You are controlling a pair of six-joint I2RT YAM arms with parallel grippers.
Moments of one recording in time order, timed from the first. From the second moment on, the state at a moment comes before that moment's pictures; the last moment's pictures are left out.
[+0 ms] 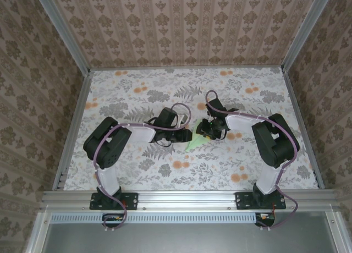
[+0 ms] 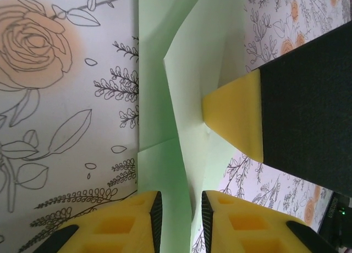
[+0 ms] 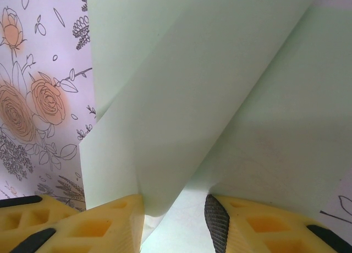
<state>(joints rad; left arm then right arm) -0.72 1.85 0.89 0.10 0.56 -0.61 0.42 1.81 1.01 -0.41 -0.29 0.76</state>
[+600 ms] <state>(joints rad) -0.72 1.94 0.95 0.16 0.67 -0.65 0.42 1.81 1.01 -0.41 -0.29 0.77</state>
